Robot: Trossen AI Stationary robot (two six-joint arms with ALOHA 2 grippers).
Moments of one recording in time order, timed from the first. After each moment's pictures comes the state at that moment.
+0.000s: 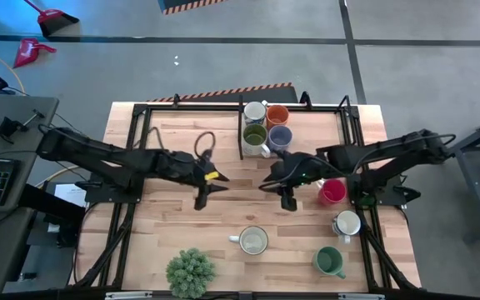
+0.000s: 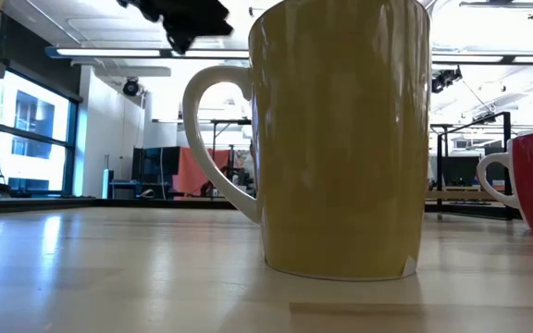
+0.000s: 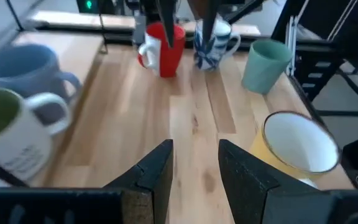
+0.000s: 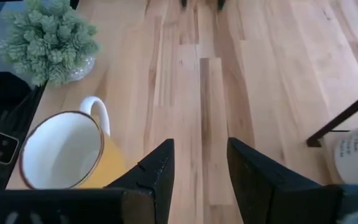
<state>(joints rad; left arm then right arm) -0.15 1.22 0.85 -0.08 -0.07 -0.11 0.17 1.35 1.16 -0.52 0.05 0.13</state>
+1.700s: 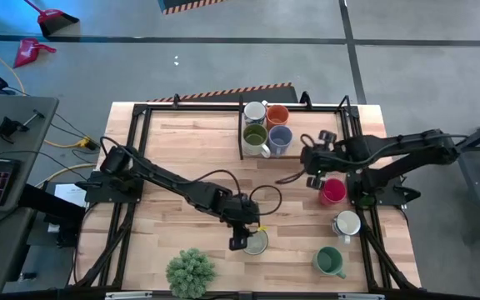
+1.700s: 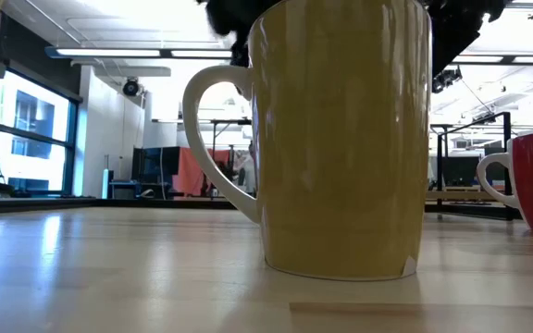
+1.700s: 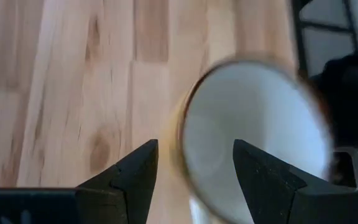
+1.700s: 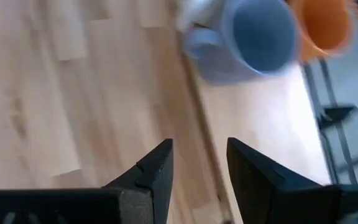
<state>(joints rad) -0.31 1.94 1.49 -0.49 0.04 -0.39 0.13 1.20 1.16 -1.20 0.44 0.27</state>
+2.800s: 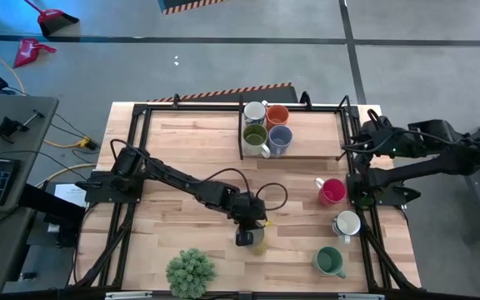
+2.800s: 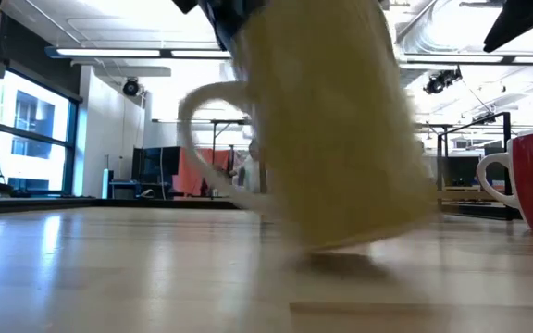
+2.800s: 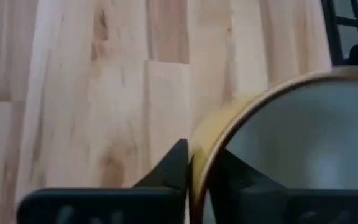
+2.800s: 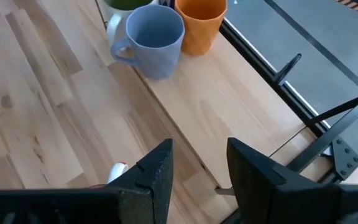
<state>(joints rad) -0.27 2.03 1.49 -0.40 0.09 -0.32 0.05 0.66 1.16 -1.45 0.46 0.47</state>
